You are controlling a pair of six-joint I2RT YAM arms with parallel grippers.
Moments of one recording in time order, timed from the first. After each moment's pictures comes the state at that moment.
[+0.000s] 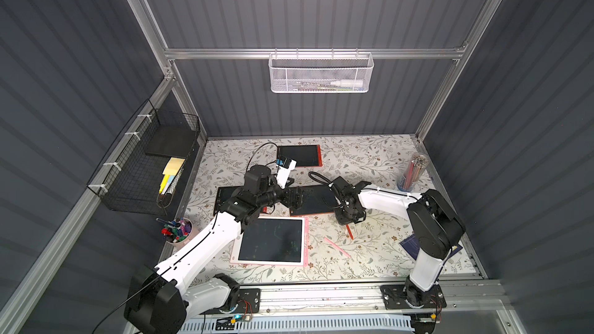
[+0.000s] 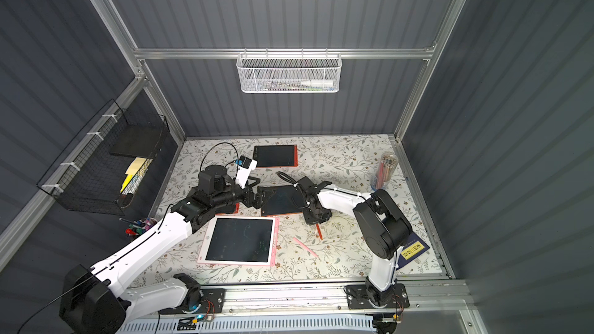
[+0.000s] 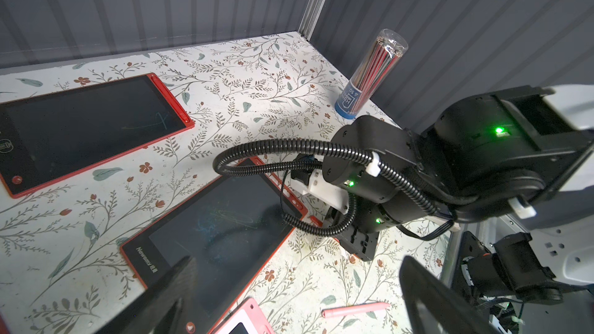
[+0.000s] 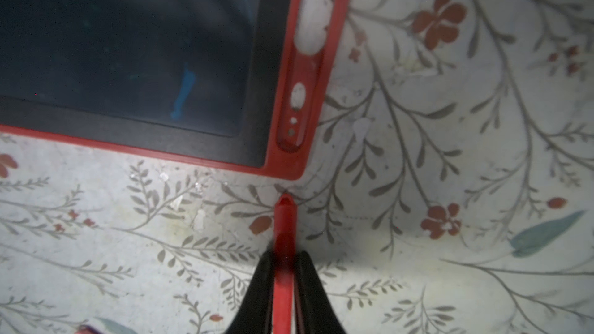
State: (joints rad) left arm -0.55 1.17 0.88 -0.15 0.43 -0.18; right arm 0.66 1.80 1.11 -0.76 0.08 0.35
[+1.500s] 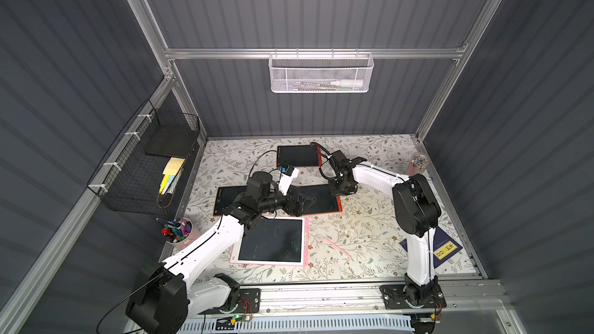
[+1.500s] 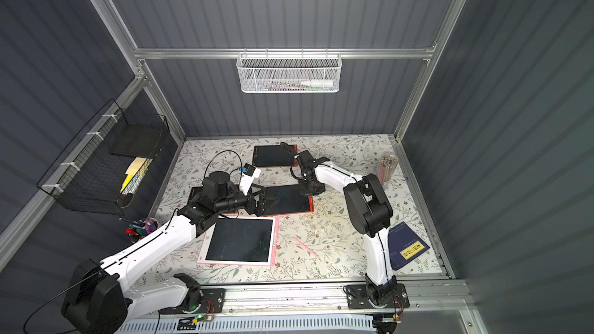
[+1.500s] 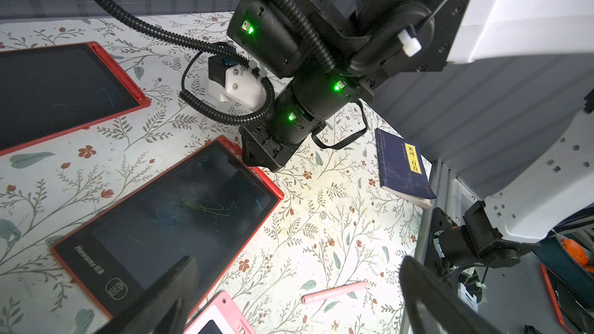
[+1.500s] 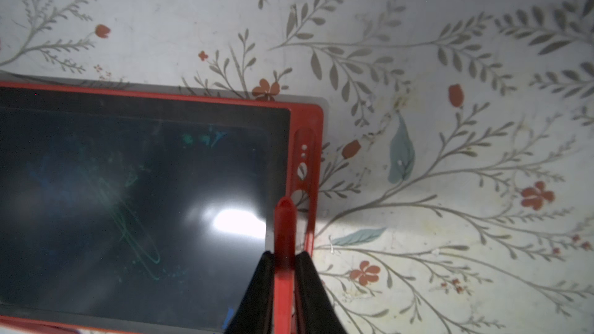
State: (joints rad) left arm -0.55 1.19 0.77 -0.03 0.55 -0.20; right arm 0.52 2.07 1.55 -0.78 0.03 0.35
